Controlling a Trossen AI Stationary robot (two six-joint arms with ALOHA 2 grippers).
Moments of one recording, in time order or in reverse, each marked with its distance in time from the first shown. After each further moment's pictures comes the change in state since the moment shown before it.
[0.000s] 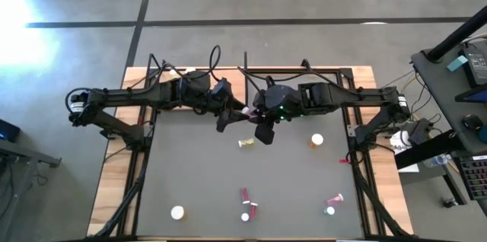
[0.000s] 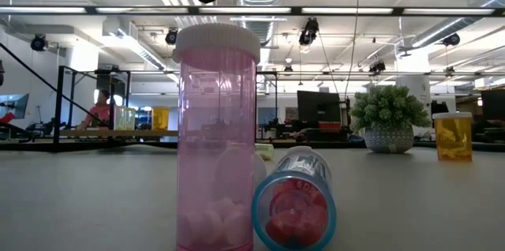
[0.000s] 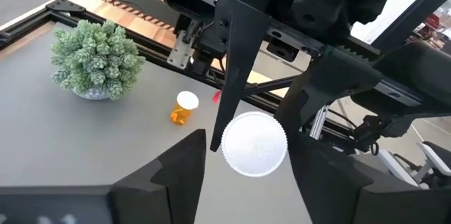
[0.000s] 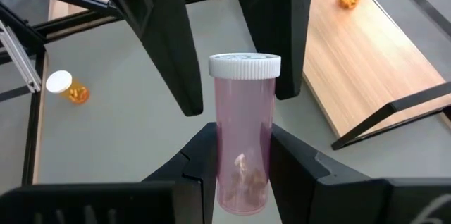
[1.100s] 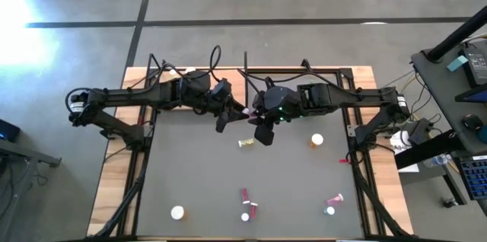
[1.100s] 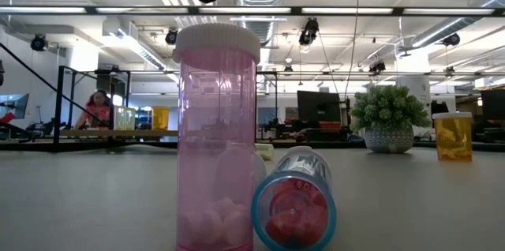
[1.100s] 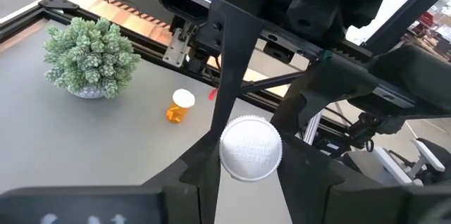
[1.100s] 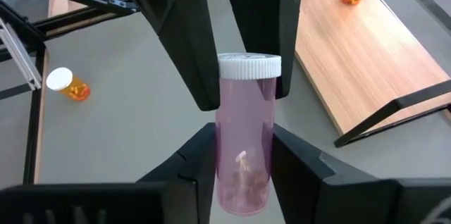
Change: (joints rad) left arm 0.000 0.000 -0.001 0.000 0.021 0.000; right arm 0.000 0.007 0.000 -0.005 0.000 0.008
